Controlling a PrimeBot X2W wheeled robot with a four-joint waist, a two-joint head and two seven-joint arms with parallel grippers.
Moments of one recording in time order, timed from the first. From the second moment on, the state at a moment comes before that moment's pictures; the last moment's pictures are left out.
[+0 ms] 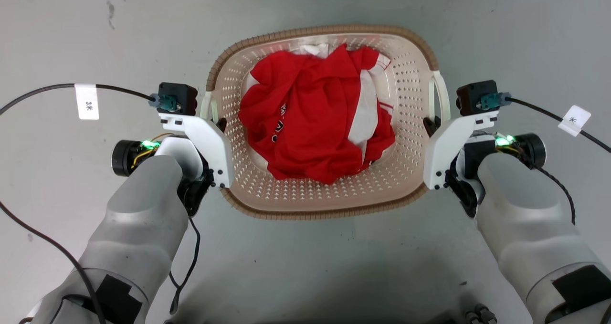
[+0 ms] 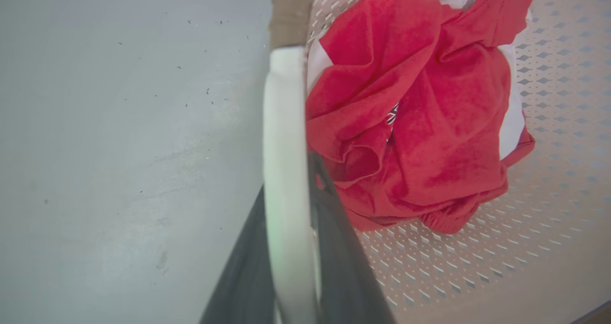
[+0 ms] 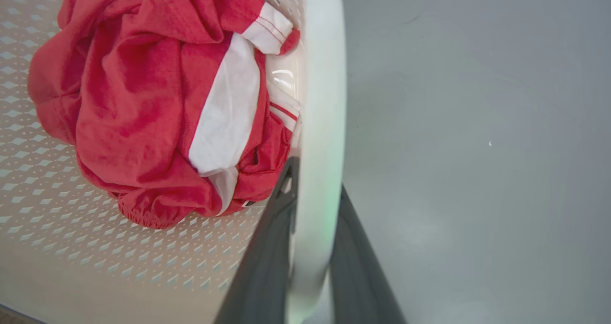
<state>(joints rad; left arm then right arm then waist) -0.95 0.20 -0.69 1.13 -0.76 -0.13 0.02 -0.95 -0.05 0.39 1.25 0.38 0.13 -0.03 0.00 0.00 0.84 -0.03</state>
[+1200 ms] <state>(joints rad) -0.81 0.20 -0.88 1.16 -1.08 -0.12 0.41 -0.80 -0.09 0.61 1.24 0.68 0.13 0.51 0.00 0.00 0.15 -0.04</state>
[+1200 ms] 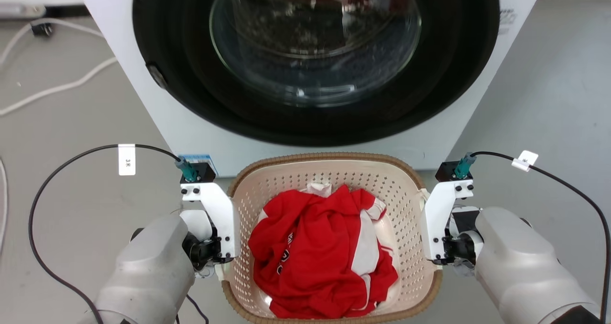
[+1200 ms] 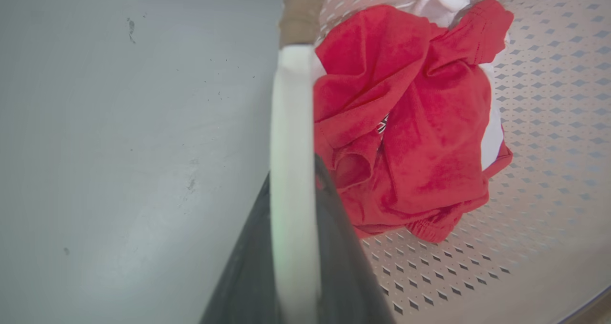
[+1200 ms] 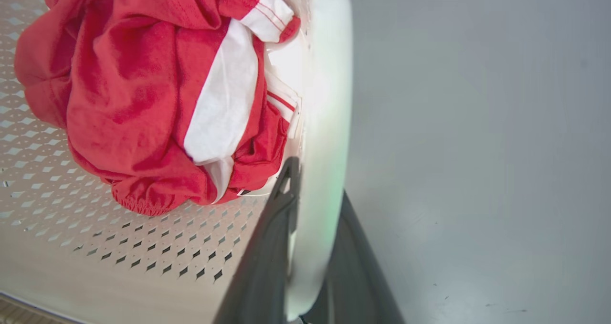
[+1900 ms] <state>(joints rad) -0.77 0.18 -0.92 1.19 -1.14 -0.12 0.47 -0.77 -0.10 0.65 1.25 0.76 0.13 0.62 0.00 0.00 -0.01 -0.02</state>
